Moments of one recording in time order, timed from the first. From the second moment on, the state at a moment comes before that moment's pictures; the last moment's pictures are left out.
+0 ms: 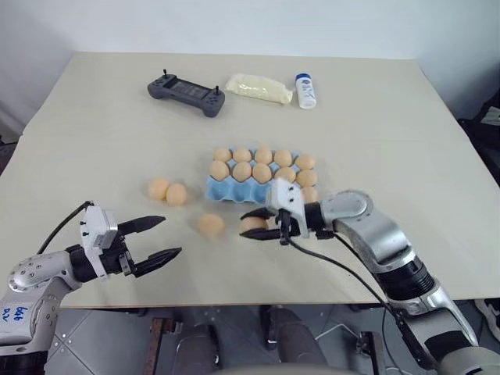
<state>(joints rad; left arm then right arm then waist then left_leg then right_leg) 0.11 0.72 0.34 -0.24 -0.59 0.34 -1.03 -0.59 -0.46 0.31 -0.19 0.28 0.57 1.05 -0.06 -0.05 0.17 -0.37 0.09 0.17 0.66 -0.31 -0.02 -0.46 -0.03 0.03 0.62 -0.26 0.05</state>
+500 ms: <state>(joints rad) 0.02 0.66 0.29 -0.21 -0.56 0.23 -1.02 -0.66 -0.50 0.23 0.00 0.22 0.51 0.95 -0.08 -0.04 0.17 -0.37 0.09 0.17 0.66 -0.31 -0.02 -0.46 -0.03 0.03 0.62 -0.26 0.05</state>
